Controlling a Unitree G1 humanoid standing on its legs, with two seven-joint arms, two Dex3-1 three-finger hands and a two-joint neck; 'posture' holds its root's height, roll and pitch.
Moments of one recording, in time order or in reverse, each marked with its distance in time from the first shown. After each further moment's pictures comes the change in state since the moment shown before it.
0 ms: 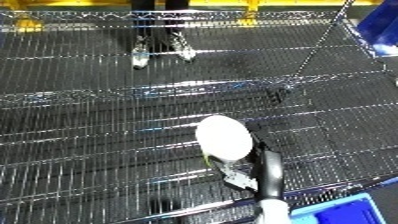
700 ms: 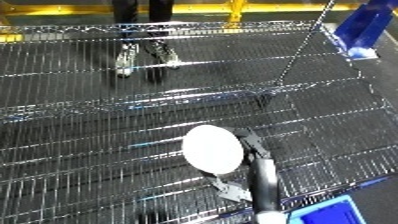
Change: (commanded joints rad) left arm 0.083 -0.027 0.032 0.046 0.027 -0.075 -0.027; right arm 0.202 -0.010 -0.072 -0.272 -0.144 0.041 -0.054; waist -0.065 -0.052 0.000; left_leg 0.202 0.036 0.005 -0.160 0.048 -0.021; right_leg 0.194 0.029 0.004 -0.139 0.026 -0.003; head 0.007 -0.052
